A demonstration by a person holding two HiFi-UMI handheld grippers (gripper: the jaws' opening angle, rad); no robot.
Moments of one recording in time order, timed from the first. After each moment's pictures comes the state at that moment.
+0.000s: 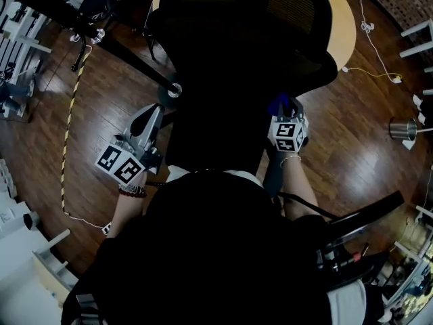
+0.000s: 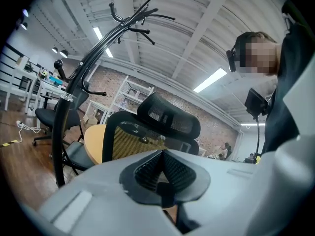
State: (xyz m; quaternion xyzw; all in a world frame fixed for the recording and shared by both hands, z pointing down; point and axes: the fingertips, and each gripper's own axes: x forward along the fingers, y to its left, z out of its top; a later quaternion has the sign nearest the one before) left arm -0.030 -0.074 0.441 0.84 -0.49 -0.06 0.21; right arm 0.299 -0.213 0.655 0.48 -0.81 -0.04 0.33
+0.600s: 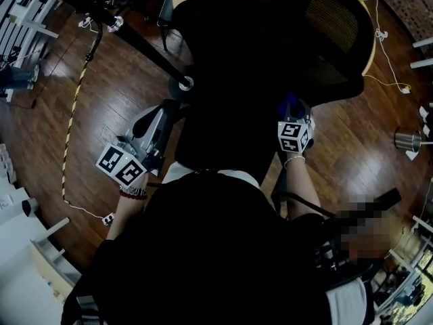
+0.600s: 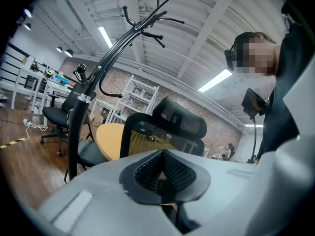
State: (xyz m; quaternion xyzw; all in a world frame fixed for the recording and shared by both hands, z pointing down) left arm -0.086 -0.062 0.454 0.83 -0.51 -0.05 0.23; right arm 0.250 -0.225 0.667 0.48 -0.80 -0.05 0.36
